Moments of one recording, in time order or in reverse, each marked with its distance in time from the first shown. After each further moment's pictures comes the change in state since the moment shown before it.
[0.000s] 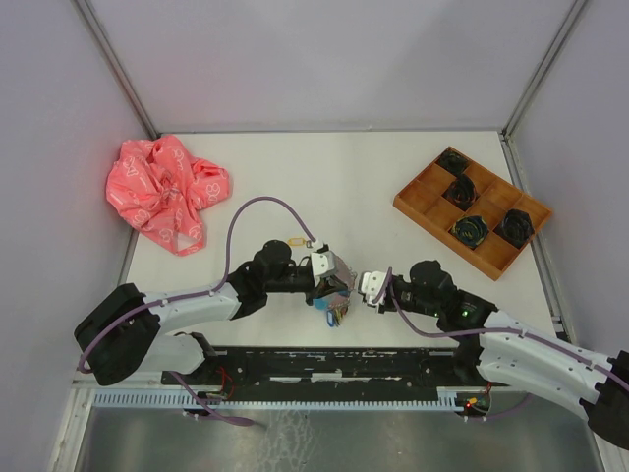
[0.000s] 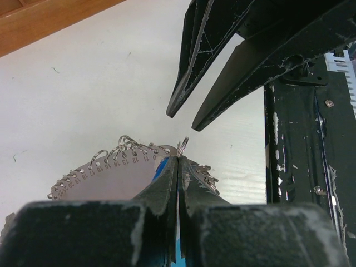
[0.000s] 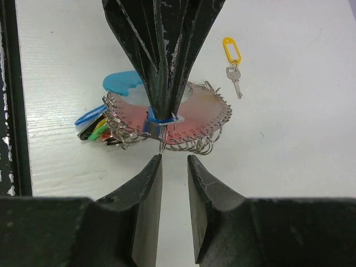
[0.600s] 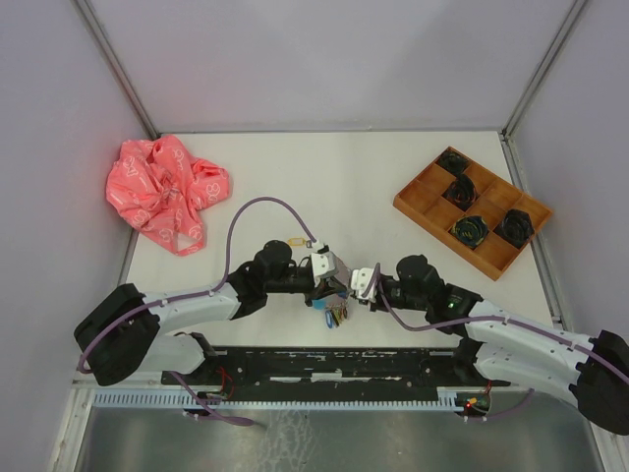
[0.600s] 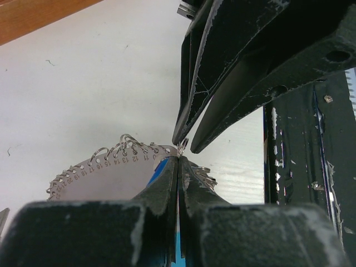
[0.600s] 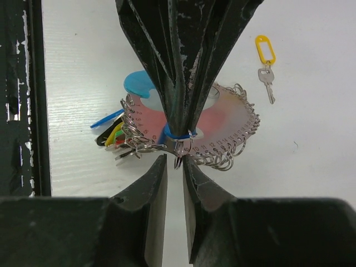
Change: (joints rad) left arm 0.000 -0.001 0.000 -0.031 0.000 0.000; right arm 0.000 0.151 0.035 0.039 -0.077 0.038
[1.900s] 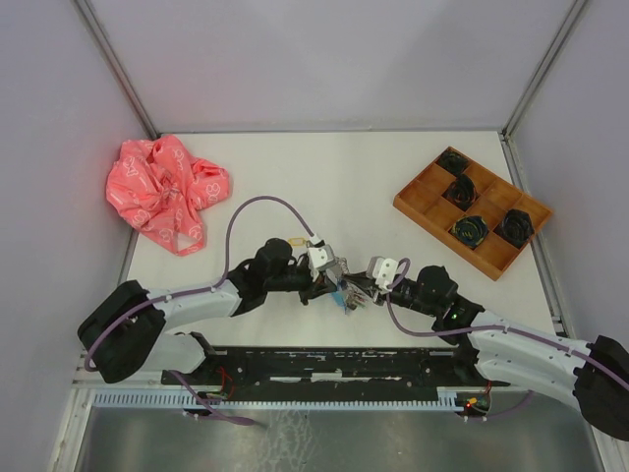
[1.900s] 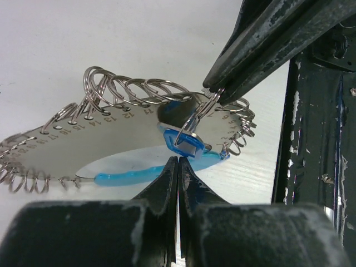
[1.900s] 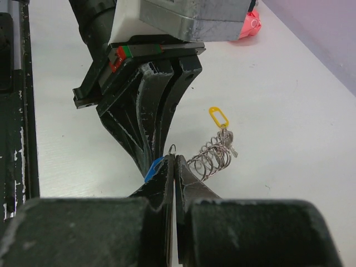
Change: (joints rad) left arm 0.048 0.028 -0.002 -0.095 -0.057 -0.069; right arm -0.003 -0.051 -0.153 0.513 0.049 0.241
